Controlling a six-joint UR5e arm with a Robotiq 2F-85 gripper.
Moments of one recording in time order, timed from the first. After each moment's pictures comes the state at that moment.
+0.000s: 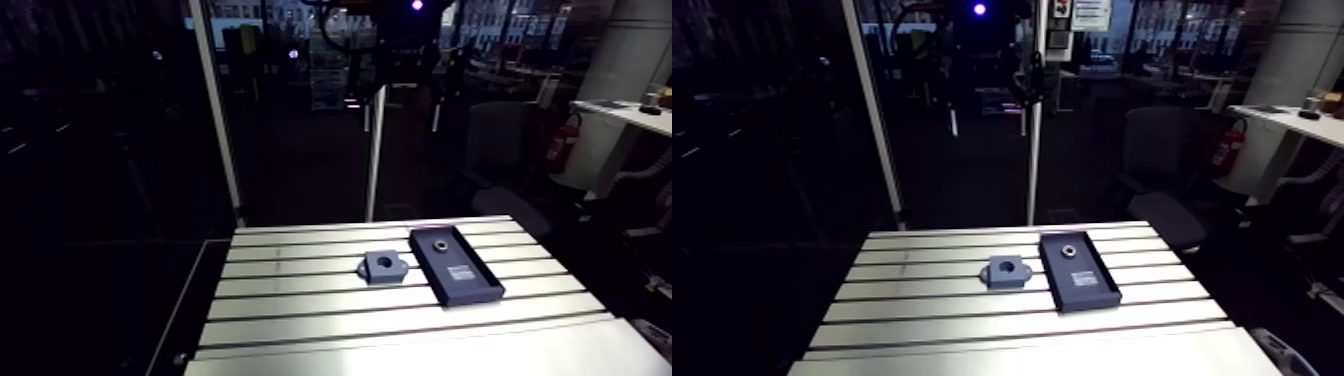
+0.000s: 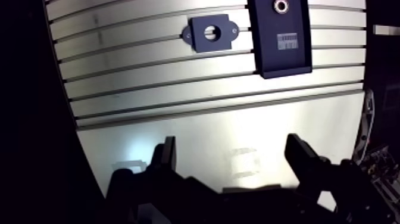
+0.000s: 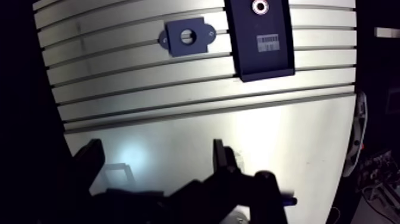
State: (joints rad) arm -0.12 -1.51 1.48 -1.50 -1.60 -1.57
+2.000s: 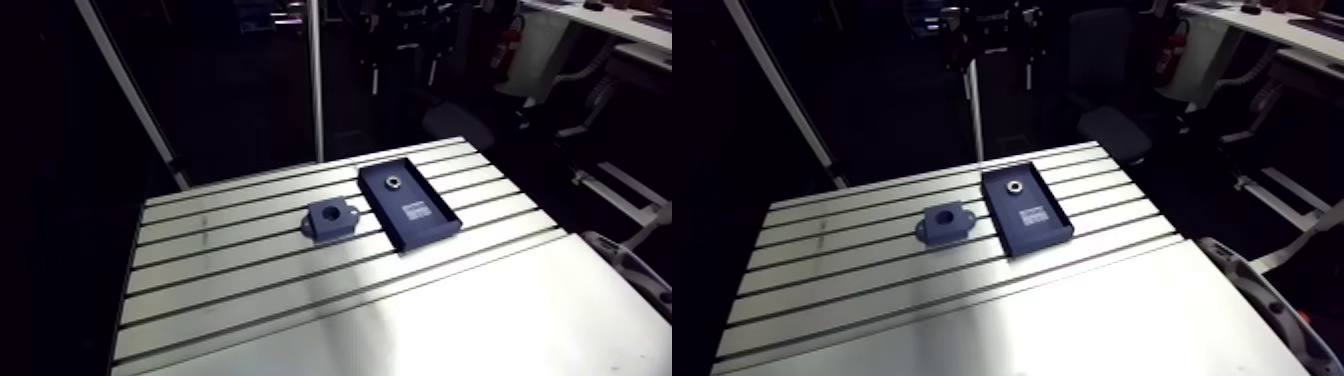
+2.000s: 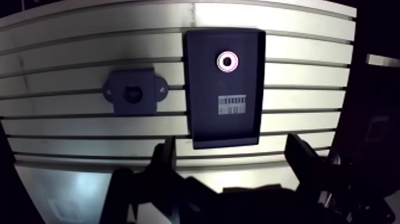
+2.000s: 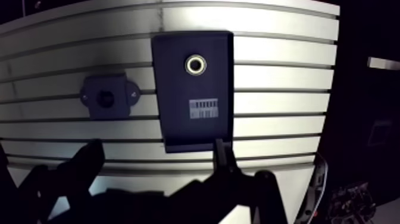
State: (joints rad) arm -0.33 -1.24 1.44 -1.72 -1.63 -1.90
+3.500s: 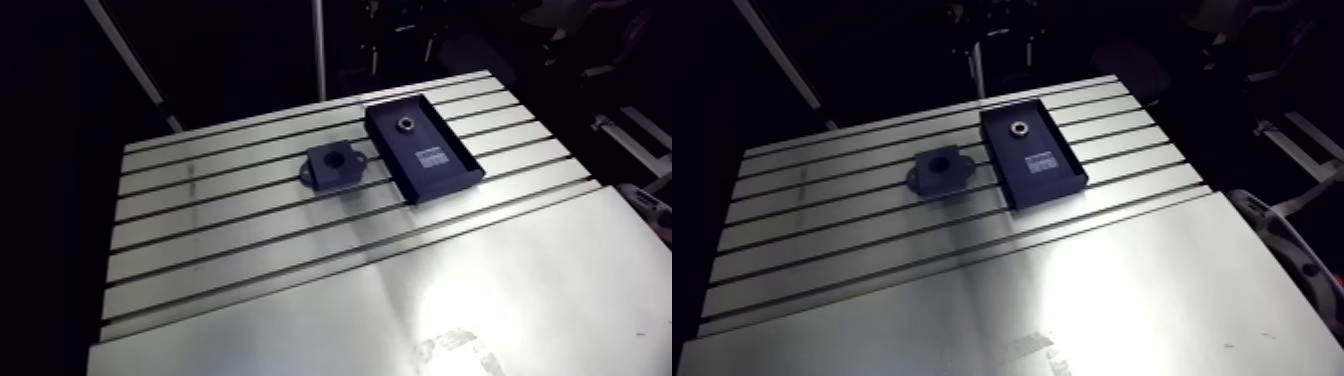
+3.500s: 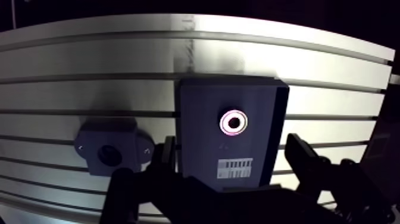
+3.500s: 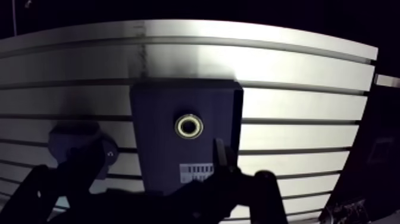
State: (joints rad) arm -0.32 -1.04 1.46 -1.93 -1.63 -1.94
